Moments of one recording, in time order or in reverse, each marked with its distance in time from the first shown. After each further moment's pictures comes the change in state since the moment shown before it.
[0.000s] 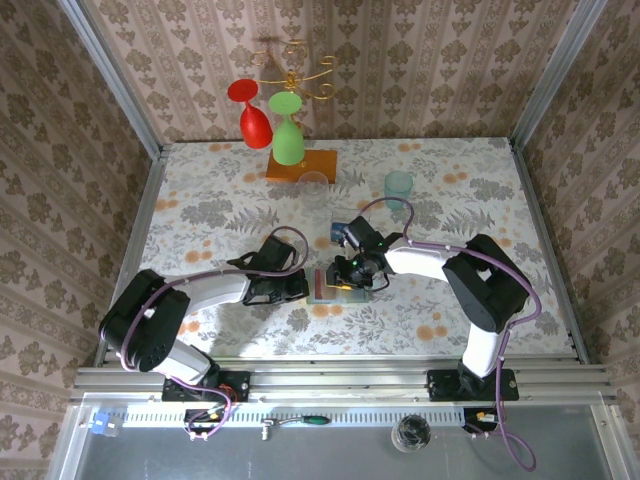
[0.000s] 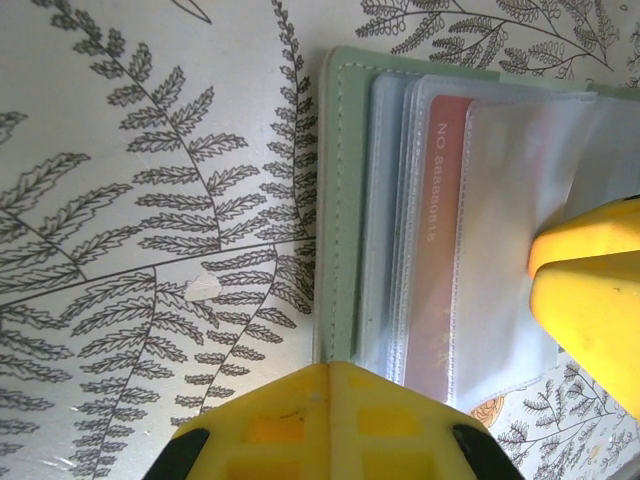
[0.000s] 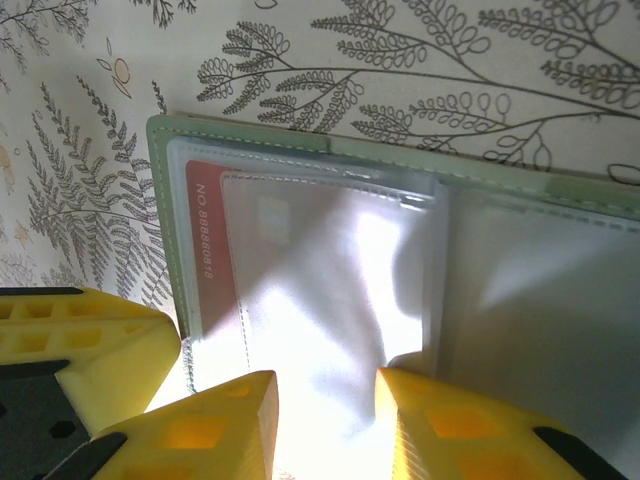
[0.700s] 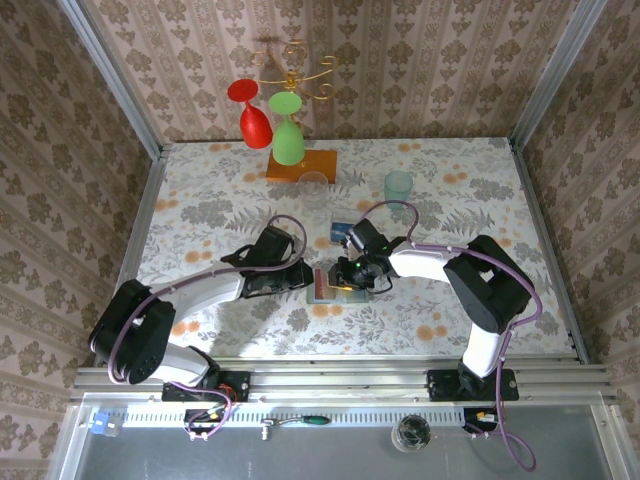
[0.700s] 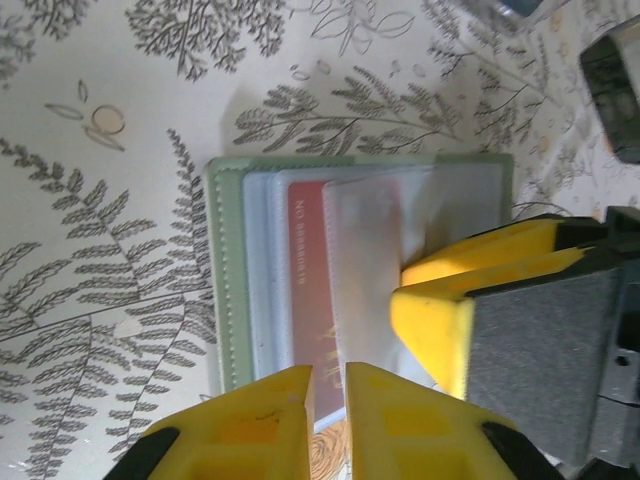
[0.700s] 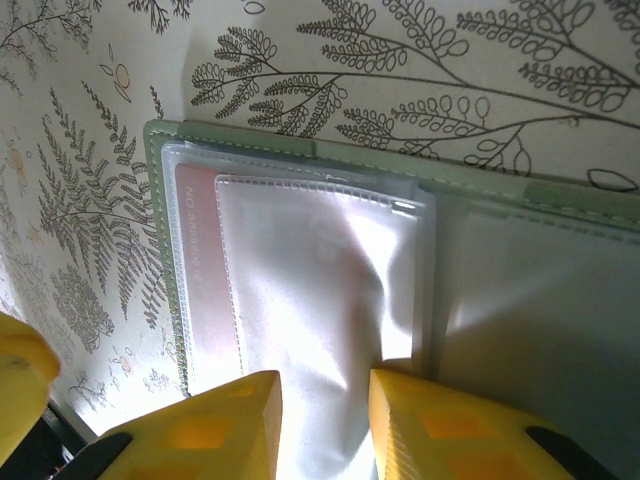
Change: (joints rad) left arm 0.000 -0.078 0.058 -0.011 -0.013 -0.007; right arm -0.019 -0.009 -0.061 0.091 -0.024 0.004
